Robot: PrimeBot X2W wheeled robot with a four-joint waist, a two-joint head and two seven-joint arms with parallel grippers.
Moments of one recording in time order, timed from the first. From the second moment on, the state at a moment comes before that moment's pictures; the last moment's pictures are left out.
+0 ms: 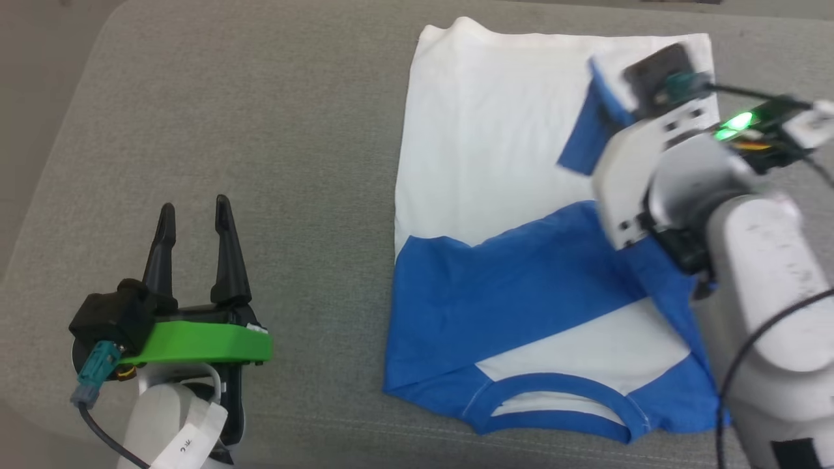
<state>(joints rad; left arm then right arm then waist) -0.17 0.06 0.04 0.01 -0.28 -0.05 -0.26 -0.65 -0.18 0.22 0.09 0.05 0.13 0.68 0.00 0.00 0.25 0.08</state>
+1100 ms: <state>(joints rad) -0.16 0.07 0.01 0.06 -0.29 -0.05 -0.26 -0.40 -0.17 0.29 -0.11 0.26 0.13 0.35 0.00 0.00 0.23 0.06</state>
